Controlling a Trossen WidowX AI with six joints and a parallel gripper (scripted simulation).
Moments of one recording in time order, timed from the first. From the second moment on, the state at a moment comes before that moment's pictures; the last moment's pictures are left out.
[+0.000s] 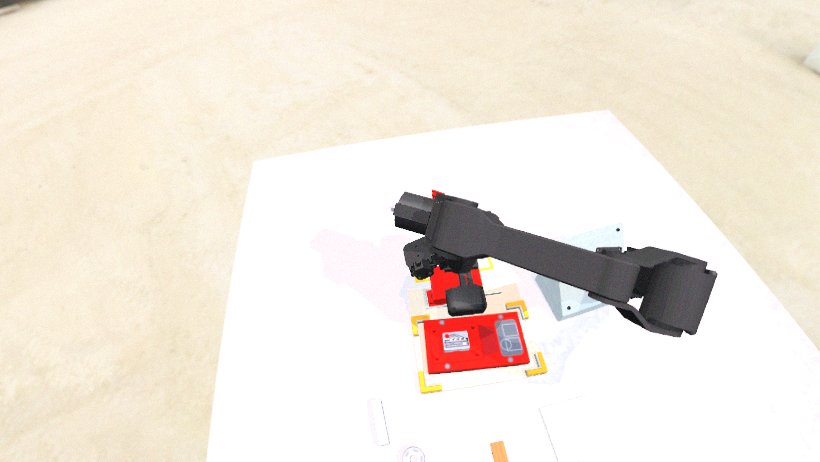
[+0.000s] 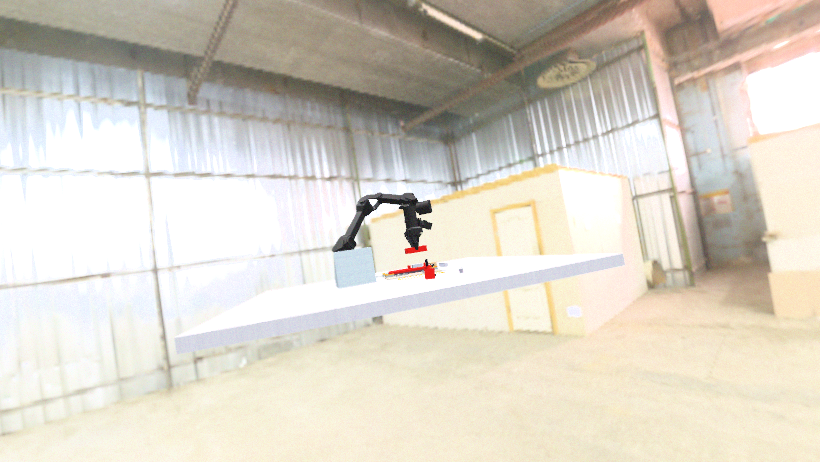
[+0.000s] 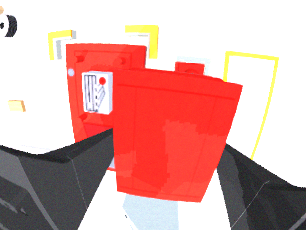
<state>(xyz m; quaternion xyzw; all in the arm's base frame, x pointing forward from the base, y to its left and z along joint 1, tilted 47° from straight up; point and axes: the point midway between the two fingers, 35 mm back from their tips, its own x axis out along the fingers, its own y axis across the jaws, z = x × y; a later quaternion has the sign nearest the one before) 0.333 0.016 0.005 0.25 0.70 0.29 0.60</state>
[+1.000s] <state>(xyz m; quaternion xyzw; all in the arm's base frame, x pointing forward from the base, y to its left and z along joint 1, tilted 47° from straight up) 0.335 0.109 0.036 0.25 0.70 0.29 0.60</state>
